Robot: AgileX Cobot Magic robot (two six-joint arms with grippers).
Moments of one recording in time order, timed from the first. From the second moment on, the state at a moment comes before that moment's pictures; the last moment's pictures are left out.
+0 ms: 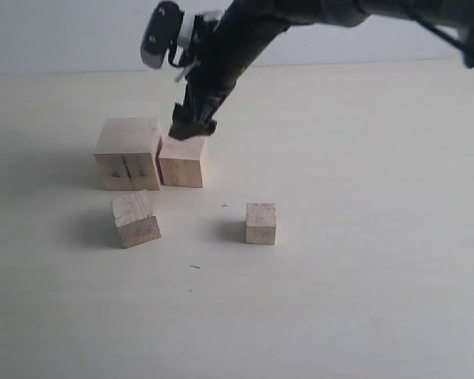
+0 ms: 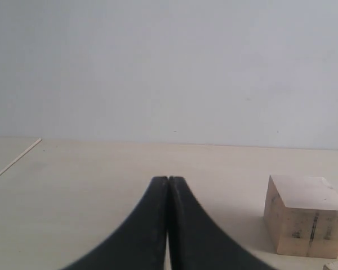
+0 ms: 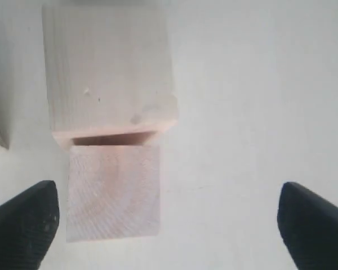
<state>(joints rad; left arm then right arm) 0.04 0.01 0.00 0.05 0.11 -0.05 0.70 2.21 -1.87 0.40 0.79 -1.10</state>
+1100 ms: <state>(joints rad) 0.04 0.01 0.00 0.05 0.11 -0.05 0.81 2.09 -1.70 0.55 0.97 -1.25</state>
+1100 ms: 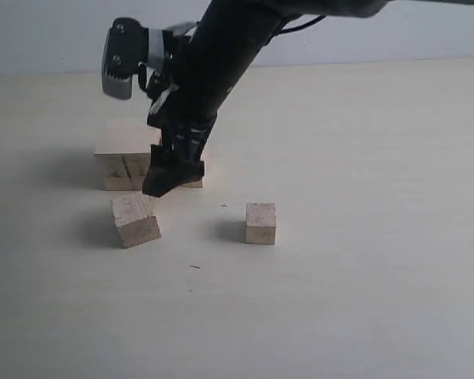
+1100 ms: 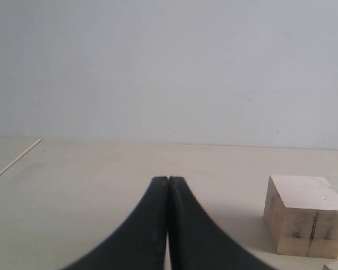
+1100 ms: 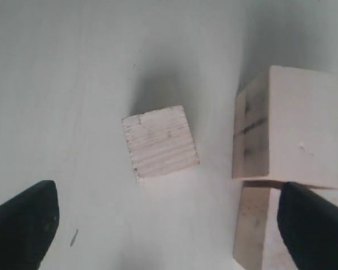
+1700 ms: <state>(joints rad) 0.04 0.01 0.00 0.05 0.11 -0.05 0.87 2.29 -1.70 0.65 0.82 -1.46</state>
